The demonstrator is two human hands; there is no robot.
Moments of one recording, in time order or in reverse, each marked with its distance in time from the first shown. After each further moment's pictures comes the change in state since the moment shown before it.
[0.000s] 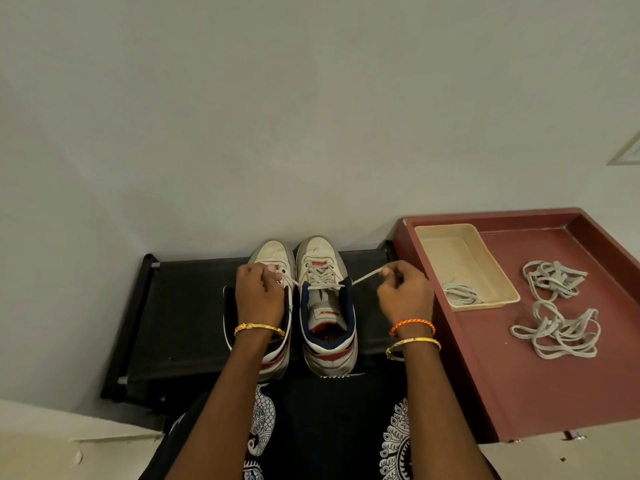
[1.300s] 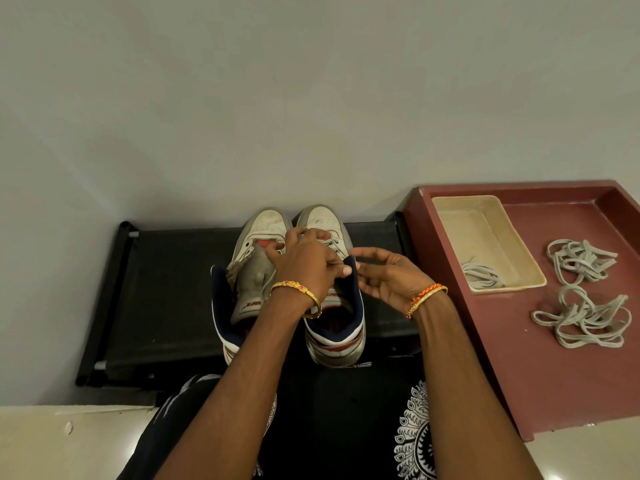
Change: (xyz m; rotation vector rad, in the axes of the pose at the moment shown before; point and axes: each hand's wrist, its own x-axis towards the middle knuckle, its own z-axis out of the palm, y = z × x) left_hand 0.014 0.015 0.044 0.677 -0.511 0.326; right_hand 0.030 0.006 0.021 0.741 -0.775 0.591
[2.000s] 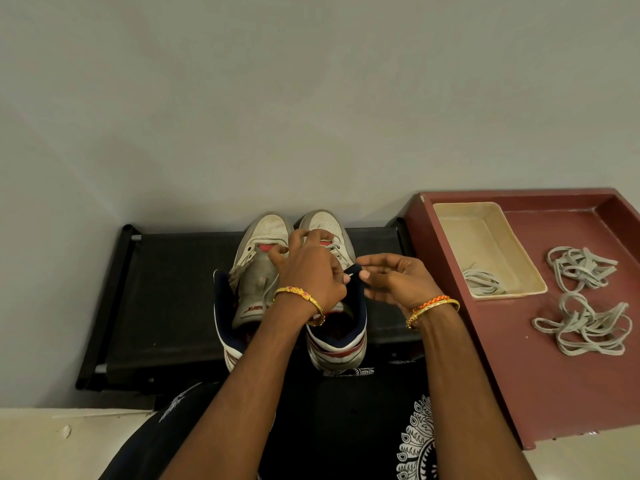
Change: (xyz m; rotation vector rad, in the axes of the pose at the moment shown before) left_hand -0.009 0.007 -0.010 0.045 0.008 0.019; right_hand -0.013 -0.003 0.006 -0.224 0.171 -0.112
